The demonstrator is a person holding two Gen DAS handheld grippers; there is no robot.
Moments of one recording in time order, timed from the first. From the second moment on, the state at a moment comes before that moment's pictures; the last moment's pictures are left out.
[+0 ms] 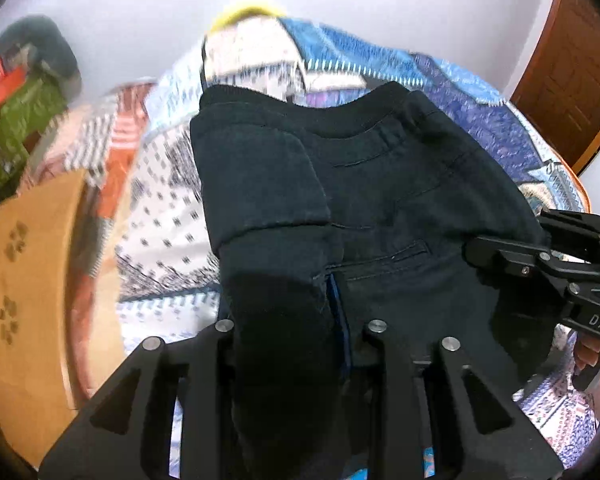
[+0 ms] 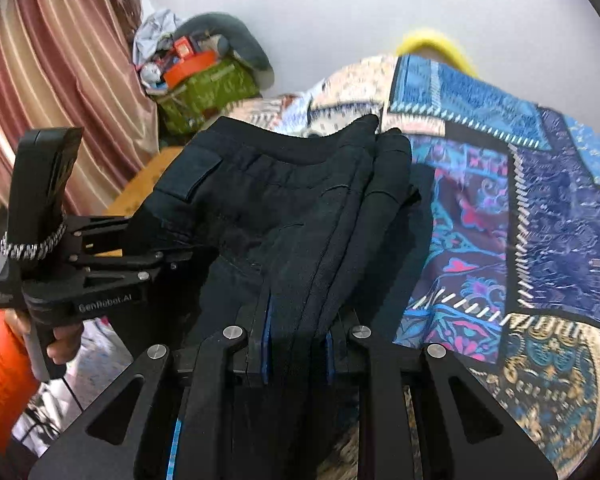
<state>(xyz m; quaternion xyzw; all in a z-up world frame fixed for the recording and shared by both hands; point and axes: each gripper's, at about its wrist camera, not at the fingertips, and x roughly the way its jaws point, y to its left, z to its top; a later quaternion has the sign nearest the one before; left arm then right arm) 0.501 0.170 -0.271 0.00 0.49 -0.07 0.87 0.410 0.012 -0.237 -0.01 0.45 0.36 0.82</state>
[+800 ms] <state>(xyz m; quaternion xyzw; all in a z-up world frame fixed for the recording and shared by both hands) 0.349 0.150 -0.126 0.04 0.38 0.02 0.92 0.279 -0.065 -0.097 -0.03 0.33 0.33 0.88</state>
